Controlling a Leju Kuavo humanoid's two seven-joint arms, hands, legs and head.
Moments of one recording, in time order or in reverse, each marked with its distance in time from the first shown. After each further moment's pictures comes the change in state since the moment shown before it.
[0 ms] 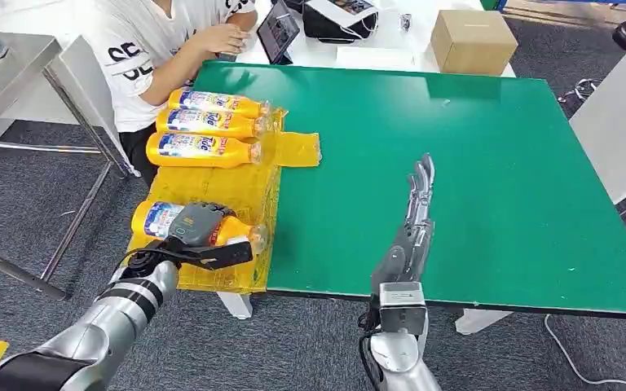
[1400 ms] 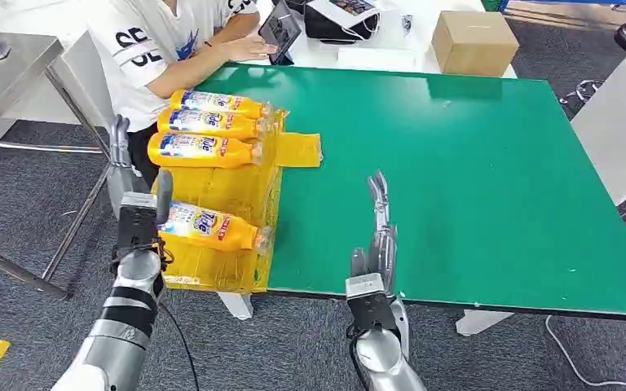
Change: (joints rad) left arm 0.230 -0.120 0.208 -0.664 0.843 0.266 -0.301; right arm 0.001 0.040 -0.024 0.156 0.074 0.065 0.027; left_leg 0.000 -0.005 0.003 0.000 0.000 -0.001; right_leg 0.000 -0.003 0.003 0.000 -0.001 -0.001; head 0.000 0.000
